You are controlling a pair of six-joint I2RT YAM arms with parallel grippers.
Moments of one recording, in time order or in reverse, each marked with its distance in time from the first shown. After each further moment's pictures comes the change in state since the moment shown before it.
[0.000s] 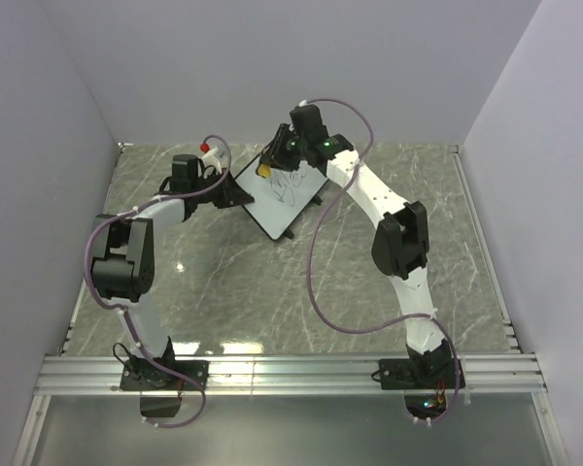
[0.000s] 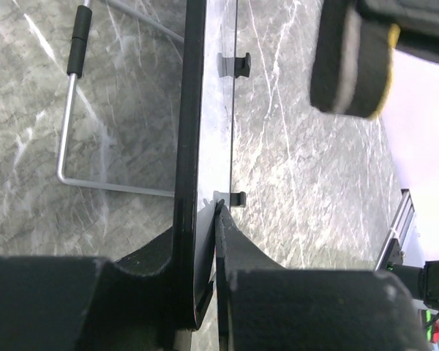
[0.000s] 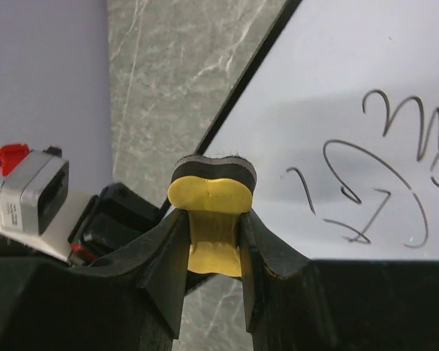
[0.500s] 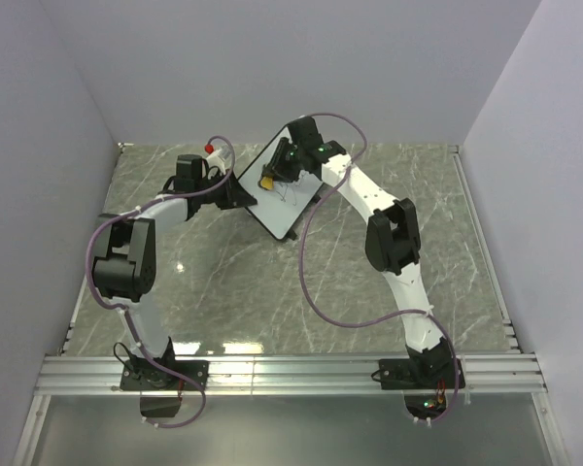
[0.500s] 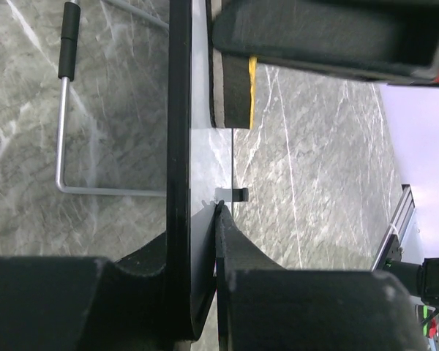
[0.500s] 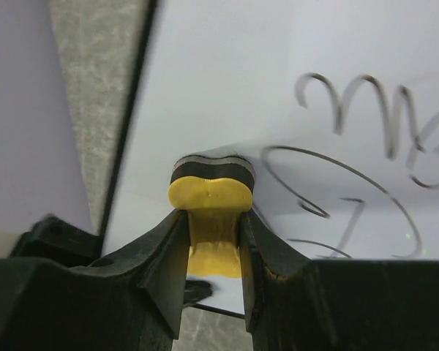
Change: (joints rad) left arm -0.026 0.004 0.022 -0.050 -0.014 0.009; right arm -0.008 0.126 0.053 -0.032 -0.006 0.027
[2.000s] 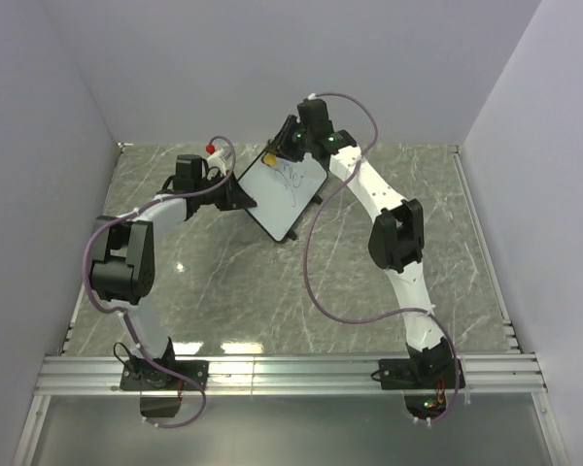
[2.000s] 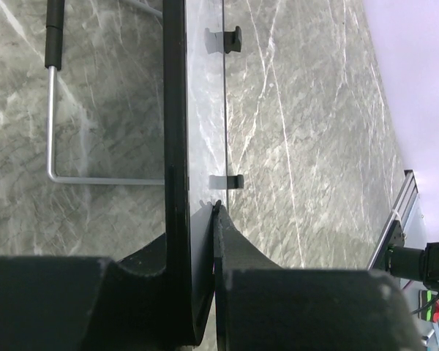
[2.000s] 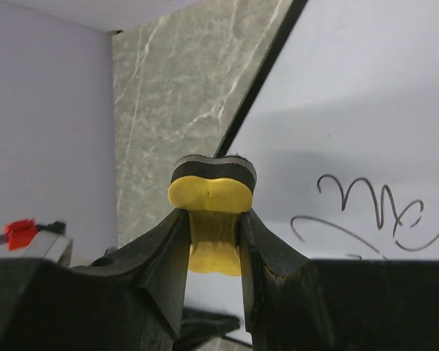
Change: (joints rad) left arm 0.000 -0.026 -0.005 -0.042 0.014 0.043; right arm -0.043 -0.021 0.086 0.055 0.018 -0.016
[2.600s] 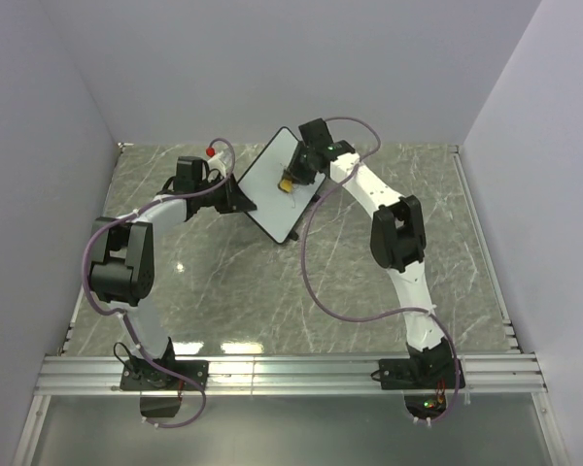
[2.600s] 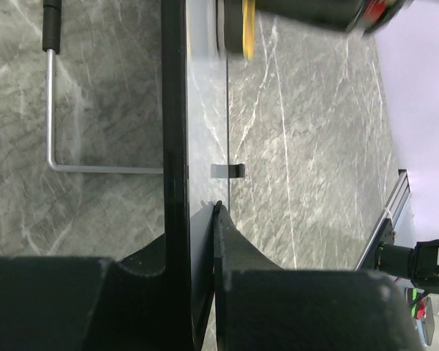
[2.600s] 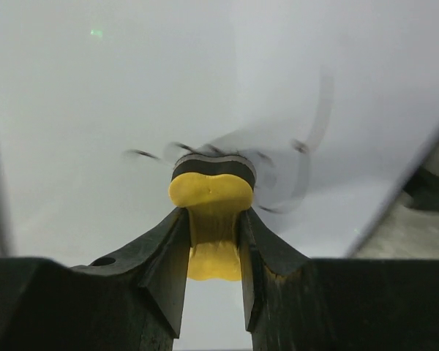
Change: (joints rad) left arm -0.006 -0.014 -0.008 -0.048 -0.011 -0.021; right arm -0.011 0.020 -0.132 -0.116 0.100 0.012
